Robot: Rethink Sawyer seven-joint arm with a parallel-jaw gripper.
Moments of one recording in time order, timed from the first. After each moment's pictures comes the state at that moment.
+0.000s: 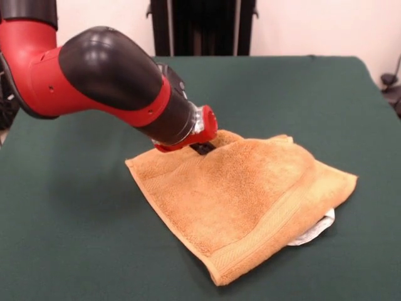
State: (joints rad) arm -0.73 -0.15 0.60 1.27 -0.29 1.10 1.63
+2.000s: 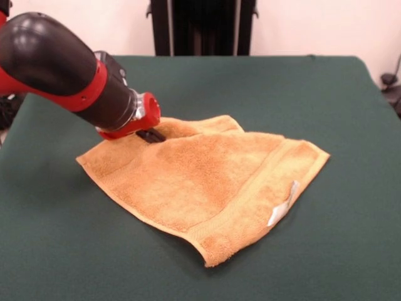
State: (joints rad) arm -0.86 -0.17 0.61 1.27 -0.39 1.18 1.52
